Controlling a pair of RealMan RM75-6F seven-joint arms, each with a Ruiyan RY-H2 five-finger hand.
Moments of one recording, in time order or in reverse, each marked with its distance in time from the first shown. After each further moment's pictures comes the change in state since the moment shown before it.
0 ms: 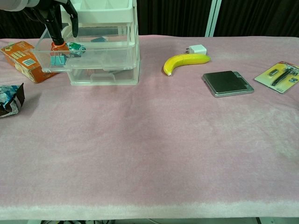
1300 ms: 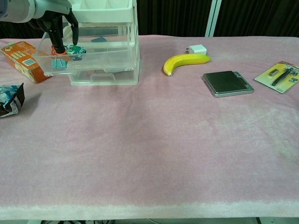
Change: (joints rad) left arm -0.002 -0.057 0.018 0.070 -0.002 -0.005 0.026; right arm -0.003 0.001 0.004 -0.001 0.002 0.003 0.011
